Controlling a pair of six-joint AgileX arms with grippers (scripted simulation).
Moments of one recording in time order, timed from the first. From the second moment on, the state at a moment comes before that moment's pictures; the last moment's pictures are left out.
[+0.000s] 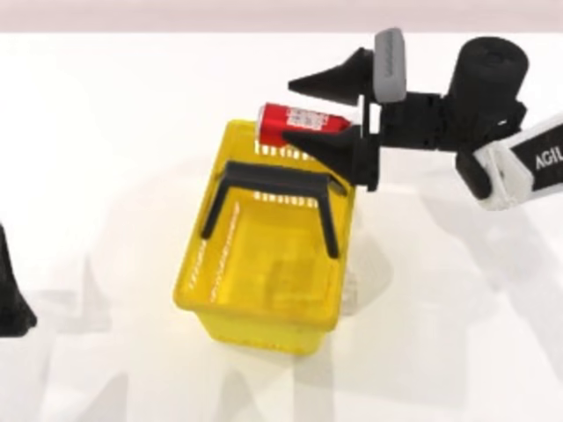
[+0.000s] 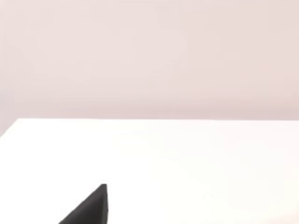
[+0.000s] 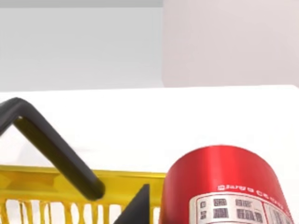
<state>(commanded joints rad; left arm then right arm) 0.00 0.00 0.00 0.00 0.00 0.00 0.33 2.30 1.24 1.09 -1.12 0.03</state>
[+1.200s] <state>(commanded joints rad) -0.24 0.68 0.54 -0.57 0.04 0.32 0.16 1.52 0.79 0.90 -0.72 -0.10</state>
